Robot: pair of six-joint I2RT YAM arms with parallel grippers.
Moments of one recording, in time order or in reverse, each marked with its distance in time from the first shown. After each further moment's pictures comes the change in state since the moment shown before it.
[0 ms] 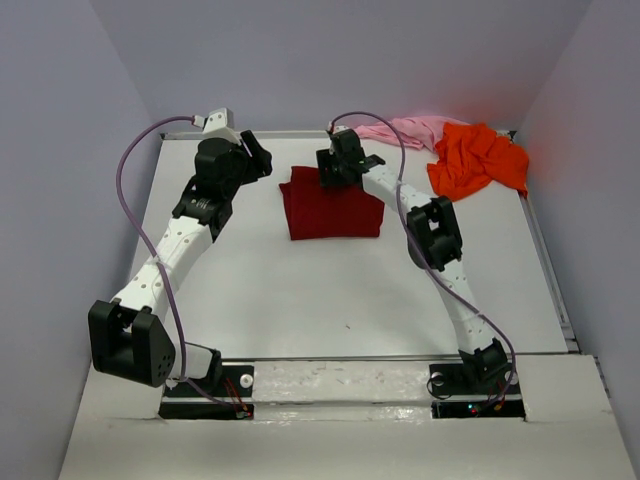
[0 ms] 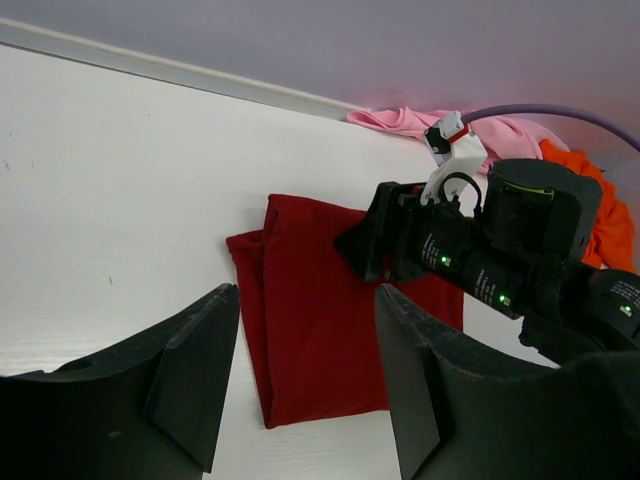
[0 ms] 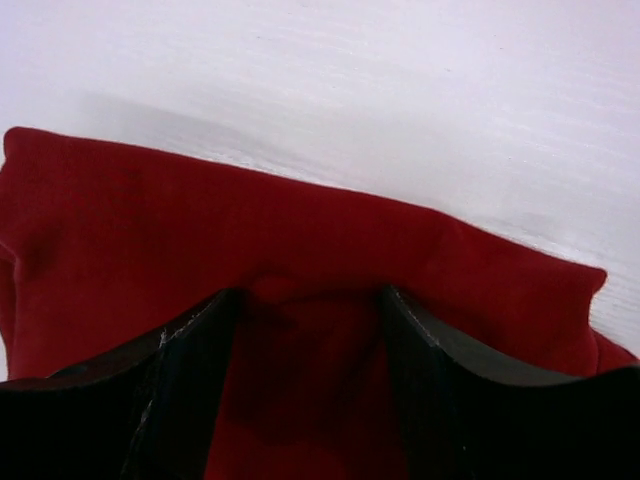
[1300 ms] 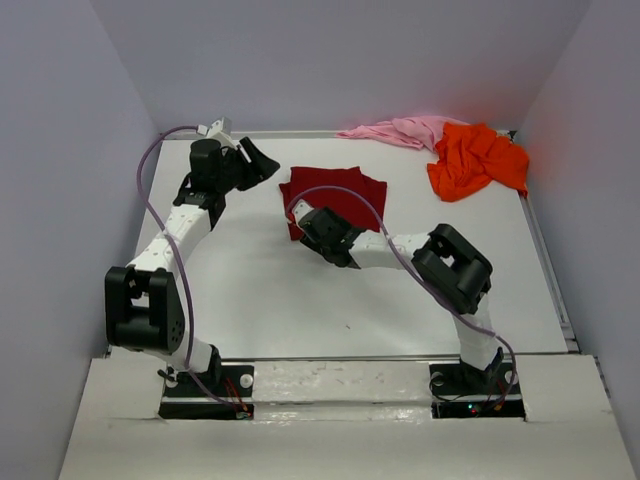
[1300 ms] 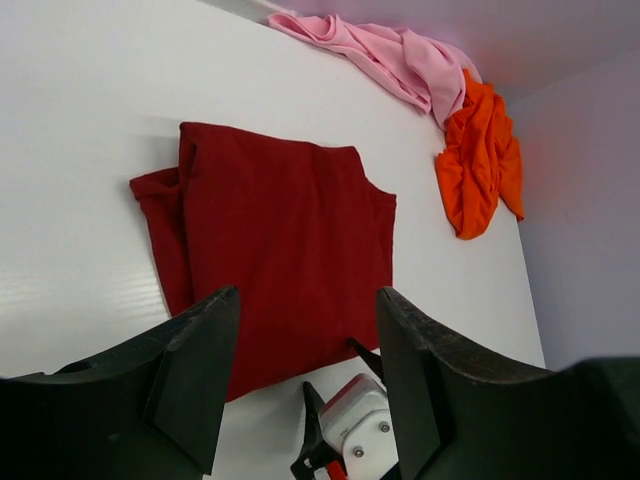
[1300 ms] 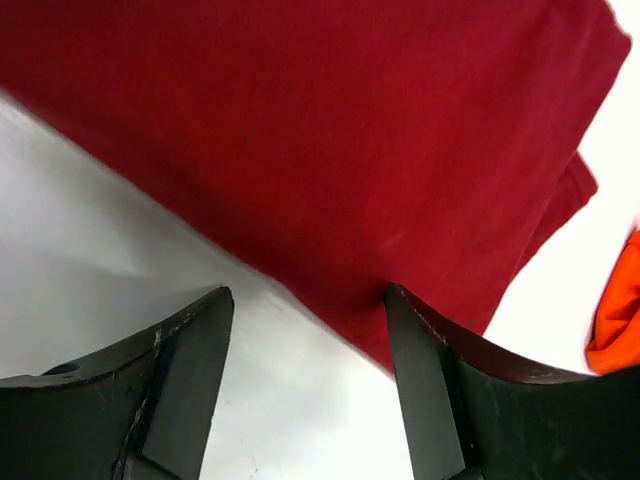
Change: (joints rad) left arm 0.135 0.168 -0.034 0.099 0.415 -0.173; right arm 0.379 -0.531 -0.953 0.277 0.513 -0.524
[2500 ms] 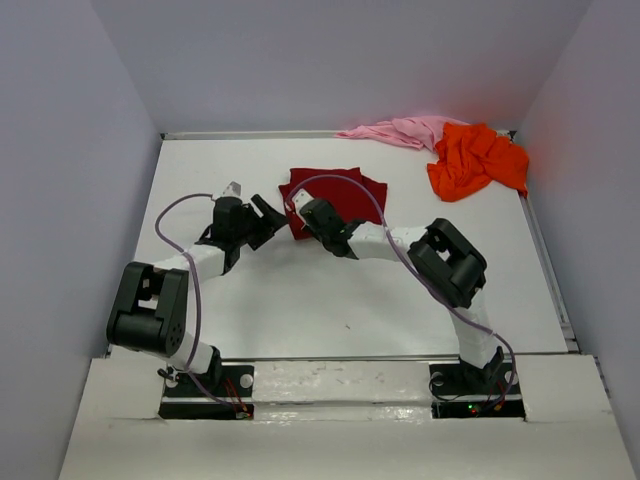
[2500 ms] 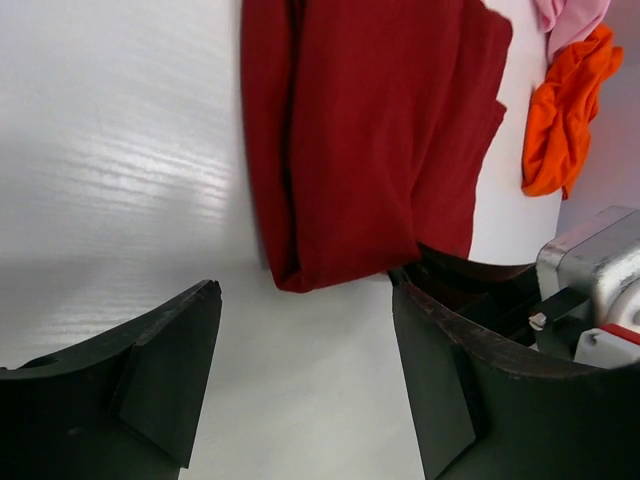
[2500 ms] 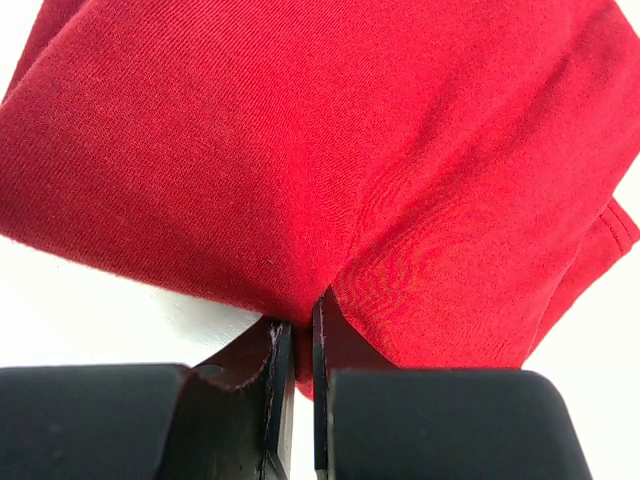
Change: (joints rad) left arm -0.070 -0.006 -0.463 0.238 -0.096 -0.256; right arm -0.048 0.071 0.091 0.037 -0.091 0.042
